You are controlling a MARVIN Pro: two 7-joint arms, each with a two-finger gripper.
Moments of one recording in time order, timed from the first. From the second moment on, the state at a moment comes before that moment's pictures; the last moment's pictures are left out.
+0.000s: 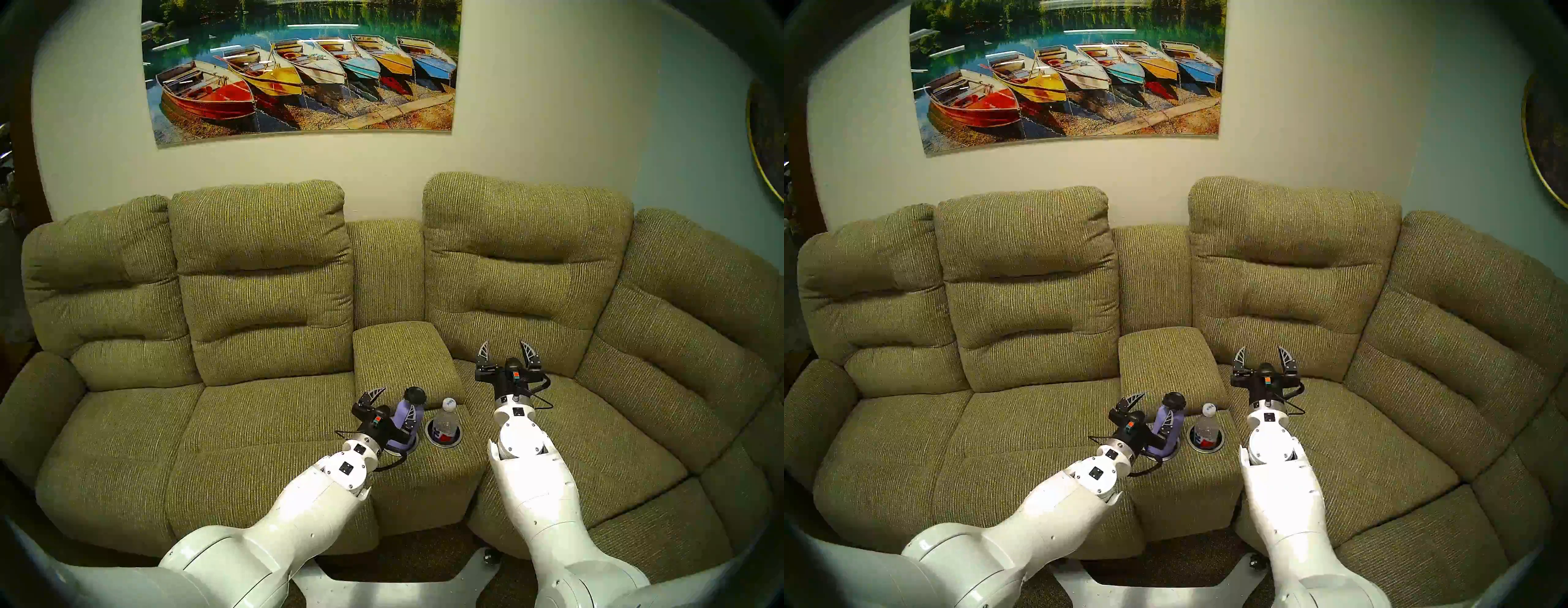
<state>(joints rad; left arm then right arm) 1.21 -1.55 -1.02 -0.61 -0.01 -0.51 0.06 -1.34 -1.57 1.66 -1.03 -0.25 -0.45 -0.17</state>
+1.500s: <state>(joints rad) 1.12 -1.57 -1.04 -0.51 0.00 -0.53 0.04 -1.34 -1.57 1.66 -1.03 -0.25 -0.45 -0.17</state>
